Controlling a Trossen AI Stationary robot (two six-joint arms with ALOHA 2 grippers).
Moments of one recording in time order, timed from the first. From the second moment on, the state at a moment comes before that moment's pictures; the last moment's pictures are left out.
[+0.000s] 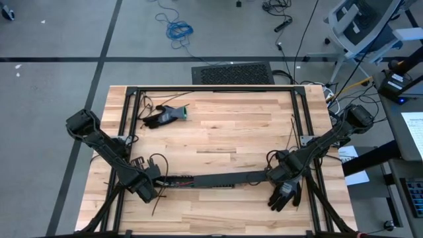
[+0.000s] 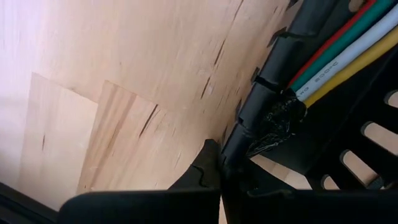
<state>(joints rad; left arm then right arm) -0.79 1.47 0.71 -0.88 -0.13 -1.20 0.56 1.38 0.76 -0.97 -0.07 2.04</state>
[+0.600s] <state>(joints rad) -0.78 1.47 0.71 -0.85 -0.14 -1.20 0.60 1.50 0.77 -1.07 -0.11 2.16</state>
